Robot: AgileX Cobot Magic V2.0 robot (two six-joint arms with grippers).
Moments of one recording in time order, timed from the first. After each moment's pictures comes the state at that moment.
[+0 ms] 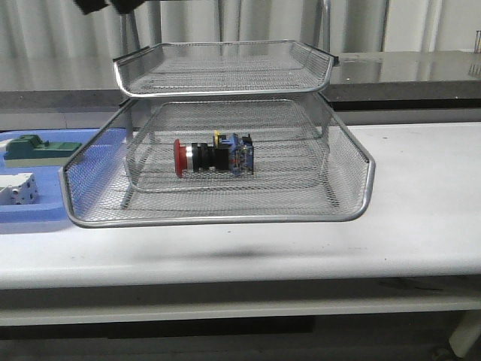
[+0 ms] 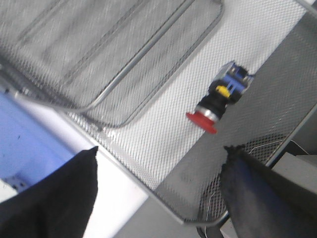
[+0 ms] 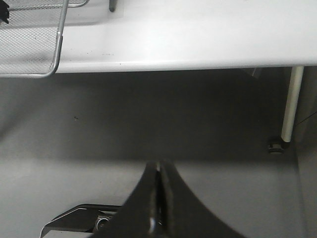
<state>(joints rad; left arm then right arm) -0.37 1.64 -1.69 -0.18 1.25 0.43 0.13 0.46 -0.80 0.01 1.21 0.14</state>
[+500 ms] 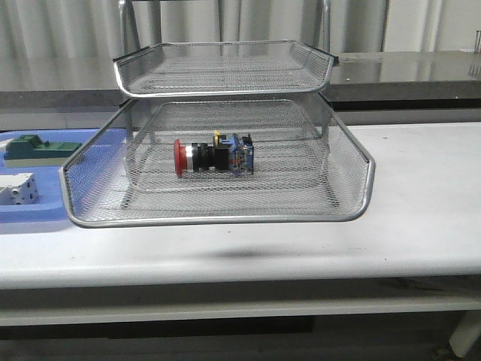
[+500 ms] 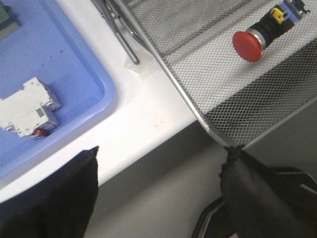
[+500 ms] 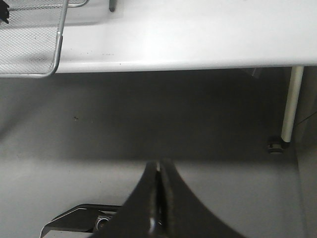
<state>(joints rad) -0.18 1.16 -1.09 -0.21 0.98 0.43 0.13 0.46 -0.80 0.01 1.21 0.14</state>
